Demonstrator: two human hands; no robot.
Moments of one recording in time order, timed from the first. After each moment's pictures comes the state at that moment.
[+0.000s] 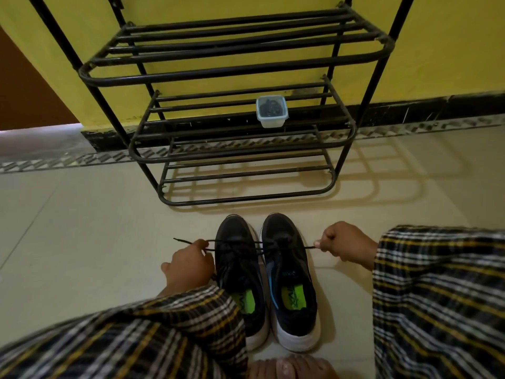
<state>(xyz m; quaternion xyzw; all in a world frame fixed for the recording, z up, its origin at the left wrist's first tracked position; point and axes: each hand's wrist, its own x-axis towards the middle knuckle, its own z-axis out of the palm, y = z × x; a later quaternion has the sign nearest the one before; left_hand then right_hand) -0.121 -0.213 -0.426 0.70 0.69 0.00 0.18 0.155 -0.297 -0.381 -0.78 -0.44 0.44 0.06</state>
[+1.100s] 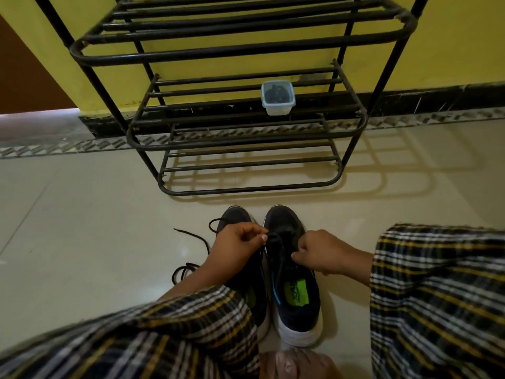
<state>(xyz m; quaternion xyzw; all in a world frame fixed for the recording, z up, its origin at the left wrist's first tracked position) -0.071 -0.228 -0.414 0.71 0.47 0.17 0.49 0.107 -0.289 -0.392 -0.73 -0.58 0.35 -0.08</state>
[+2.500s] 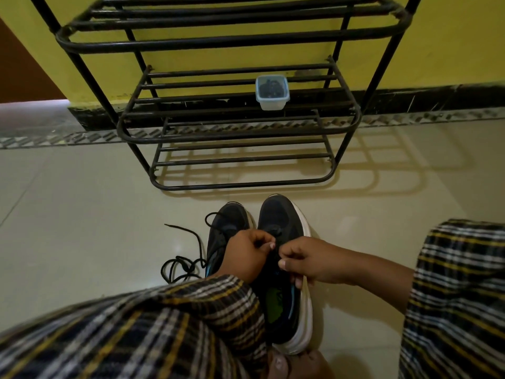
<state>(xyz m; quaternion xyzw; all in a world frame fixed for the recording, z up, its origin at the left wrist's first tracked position) -0.041 -0.254 -0.428 0.73 0.49 0.16 0.45 0.108 -0.318 -0.386 -0.61 -0.58 0.53 0.12</state>
